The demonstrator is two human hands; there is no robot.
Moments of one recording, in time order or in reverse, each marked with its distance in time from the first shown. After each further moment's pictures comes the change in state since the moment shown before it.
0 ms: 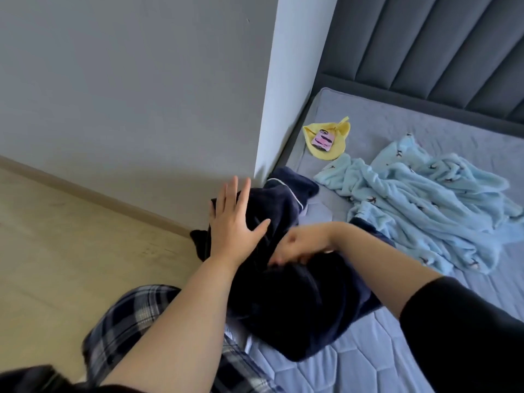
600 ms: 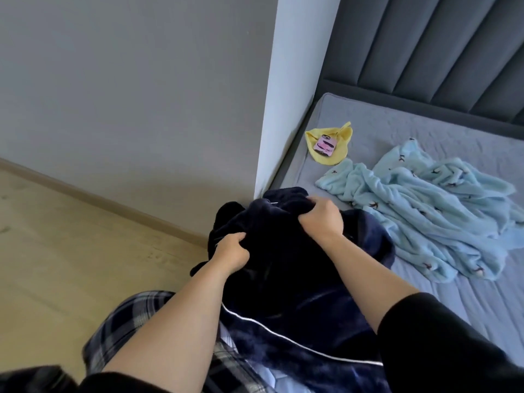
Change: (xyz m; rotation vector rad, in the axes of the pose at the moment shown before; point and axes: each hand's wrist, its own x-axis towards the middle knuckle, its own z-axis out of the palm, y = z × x) left_hand -0.011 -0.014 0.003 -0.362 -0.643 -0.583; right_hand 0.000 -0.003 -0.004 0.000 1.219 0.178
